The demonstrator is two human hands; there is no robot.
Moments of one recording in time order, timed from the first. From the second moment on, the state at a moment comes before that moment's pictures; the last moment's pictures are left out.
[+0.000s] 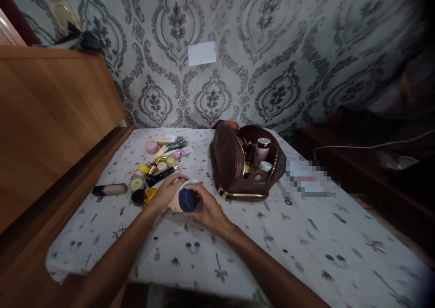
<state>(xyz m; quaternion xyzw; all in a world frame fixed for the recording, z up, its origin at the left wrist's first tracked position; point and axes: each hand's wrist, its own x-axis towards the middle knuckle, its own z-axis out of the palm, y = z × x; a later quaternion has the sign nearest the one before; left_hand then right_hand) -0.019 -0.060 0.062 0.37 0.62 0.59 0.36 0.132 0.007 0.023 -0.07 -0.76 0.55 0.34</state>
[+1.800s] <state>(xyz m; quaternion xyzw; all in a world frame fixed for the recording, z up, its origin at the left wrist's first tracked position) 0.005 -0.065 0.050 0.23 0.61 0.67 0.36 0.132 0.004 0.023 -0.30 -0.69 0.58 0.31</state>
